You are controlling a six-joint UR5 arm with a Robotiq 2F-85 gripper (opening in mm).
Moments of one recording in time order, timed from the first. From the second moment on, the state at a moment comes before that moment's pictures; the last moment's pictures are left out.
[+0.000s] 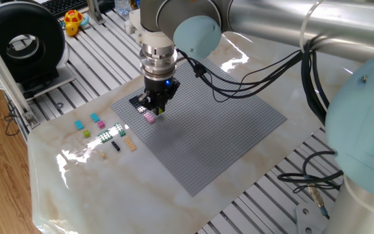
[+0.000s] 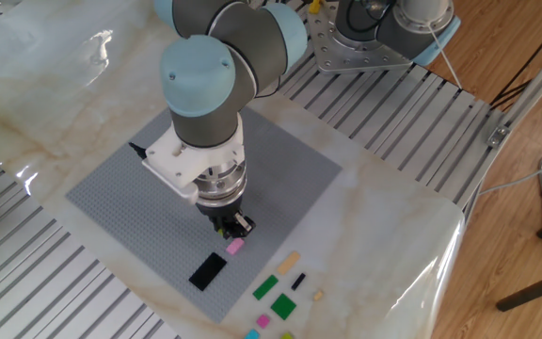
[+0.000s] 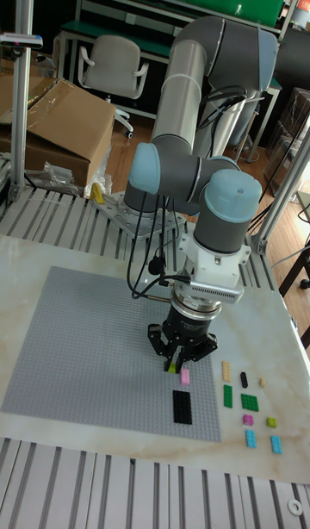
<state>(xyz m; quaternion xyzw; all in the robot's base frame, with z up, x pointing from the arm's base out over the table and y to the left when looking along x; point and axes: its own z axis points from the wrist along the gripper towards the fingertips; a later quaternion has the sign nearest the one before) 0.589 0.093 0.015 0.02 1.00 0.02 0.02</state>
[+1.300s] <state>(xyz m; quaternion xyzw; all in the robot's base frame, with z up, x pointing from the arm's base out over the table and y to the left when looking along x) 0.588 0.099 0.006 0.02 1.00 0.03 0.03</state>
